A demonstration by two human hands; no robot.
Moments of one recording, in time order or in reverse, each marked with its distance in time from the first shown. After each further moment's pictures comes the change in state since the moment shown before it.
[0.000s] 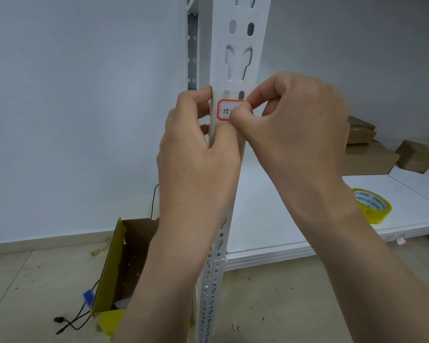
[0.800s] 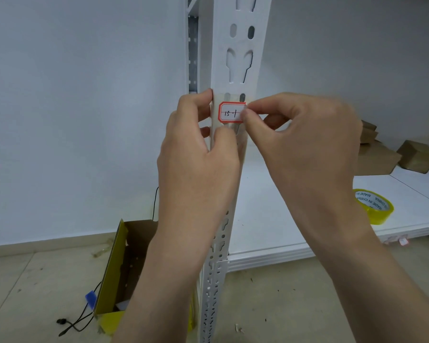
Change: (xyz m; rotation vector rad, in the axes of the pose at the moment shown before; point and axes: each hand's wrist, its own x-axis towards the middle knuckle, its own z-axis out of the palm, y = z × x) left_hand -0.001 0.002 -0.003 0.000 -0.030 -0.010; right_hand -0.012 0.014 0.001 0.118 0.094 -0.099
